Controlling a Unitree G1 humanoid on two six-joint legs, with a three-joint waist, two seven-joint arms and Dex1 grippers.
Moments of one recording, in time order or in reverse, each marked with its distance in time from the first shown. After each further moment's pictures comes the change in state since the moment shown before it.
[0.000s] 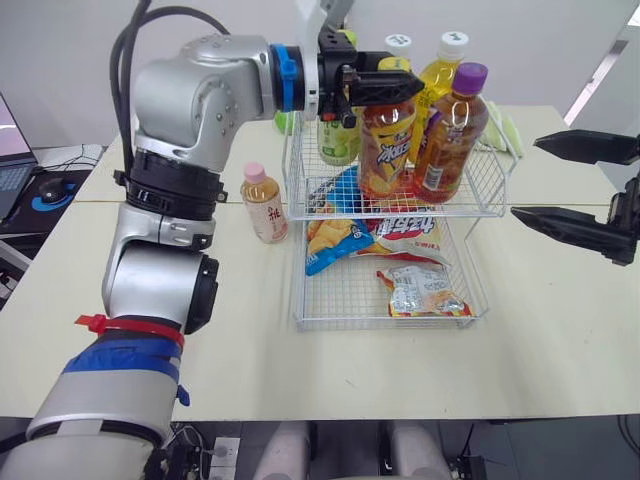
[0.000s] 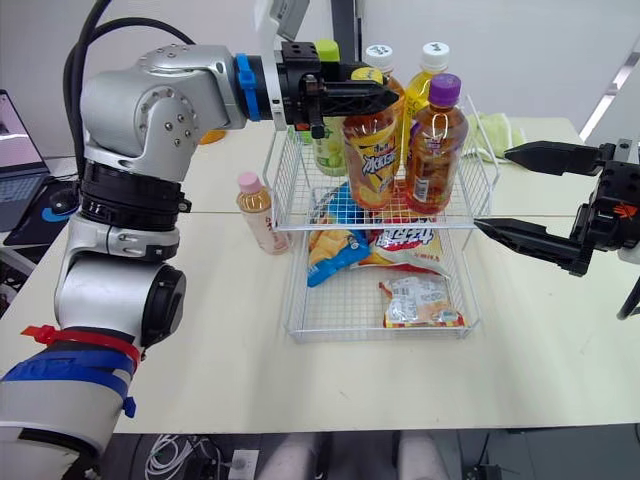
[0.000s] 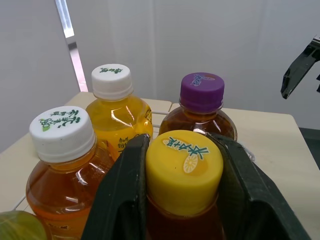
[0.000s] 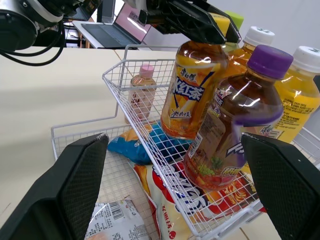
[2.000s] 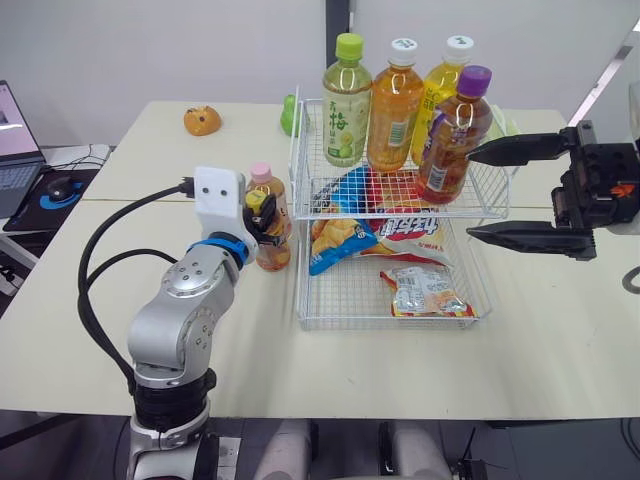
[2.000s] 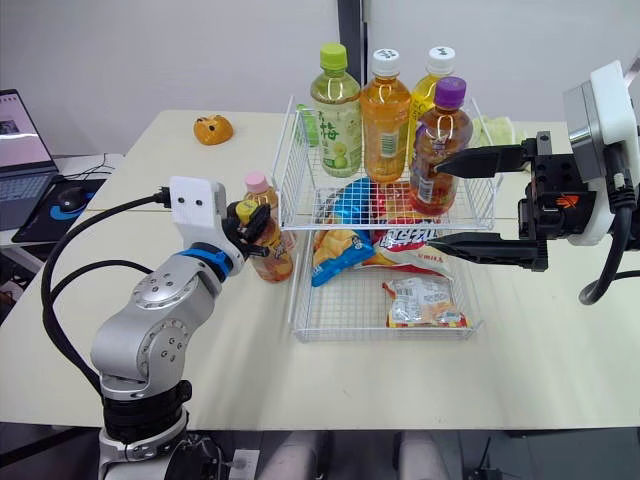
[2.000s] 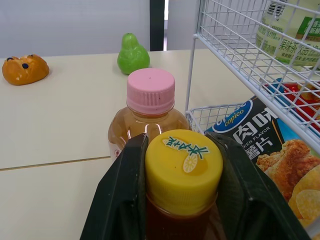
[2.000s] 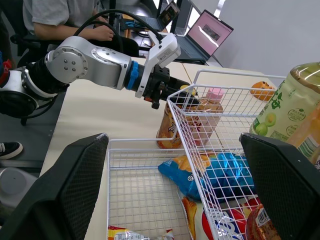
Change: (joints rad) left arm 0.980 -0.142 0.245 -0.920 0.155 0.168 0.972; right arm -0.298 0.033 0.339 0.105 -0.016 -0.025 0.165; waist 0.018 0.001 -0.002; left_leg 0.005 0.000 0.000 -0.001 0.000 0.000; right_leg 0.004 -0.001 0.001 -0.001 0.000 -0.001
